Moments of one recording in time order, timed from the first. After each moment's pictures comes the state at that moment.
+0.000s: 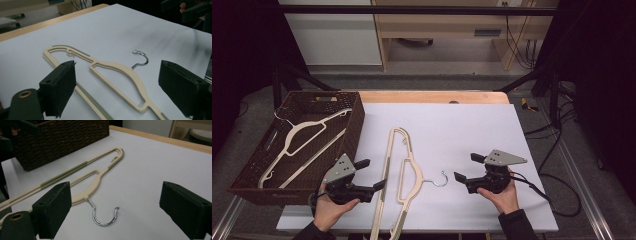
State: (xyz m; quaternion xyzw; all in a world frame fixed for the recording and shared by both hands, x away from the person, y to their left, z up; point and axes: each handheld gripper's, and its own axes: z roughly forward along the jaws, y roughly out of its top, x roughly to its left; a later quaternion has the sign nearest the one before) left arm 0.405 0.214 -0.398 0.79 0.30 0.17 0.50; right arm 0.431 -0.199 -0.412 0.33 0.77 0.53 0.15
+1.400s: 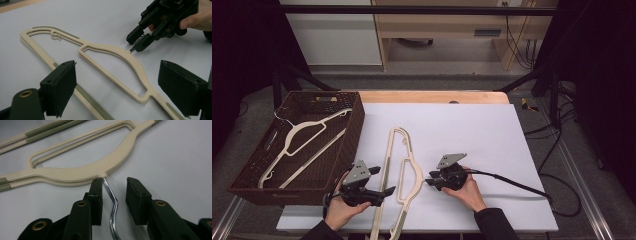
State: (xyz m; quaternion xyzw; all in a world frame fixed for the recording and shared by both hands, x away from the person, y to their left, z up) left arm 0.415 0.196 -0.429 0.82 0.29 0.14 0.47; right arm 0.476 -0.110 -0.482 0.25 0.88 0.41 0.07
